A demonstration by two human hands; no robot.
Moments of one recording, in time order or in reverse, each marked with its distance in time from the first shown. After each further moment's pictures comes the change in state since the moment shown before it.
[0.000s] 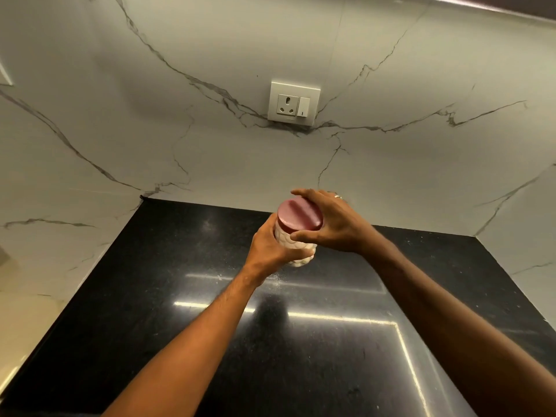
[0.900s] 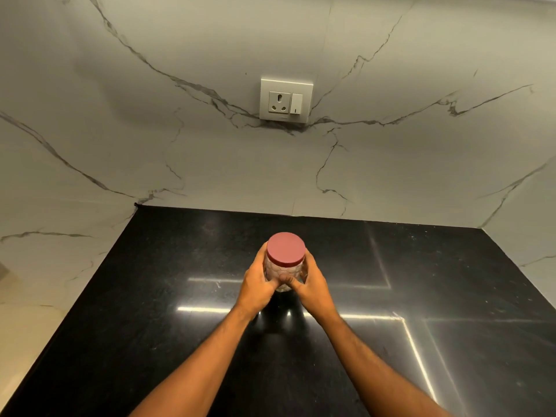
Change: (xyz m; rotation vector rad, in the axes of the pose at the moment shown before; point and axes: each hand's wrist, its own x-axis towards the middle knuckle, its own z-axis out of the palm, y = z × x) left_hand -0.022 -0.076 0.004 0.050 -0.004 -0.192; right_hand -0.042 0.038 0.175 0.793 0.284 0.457
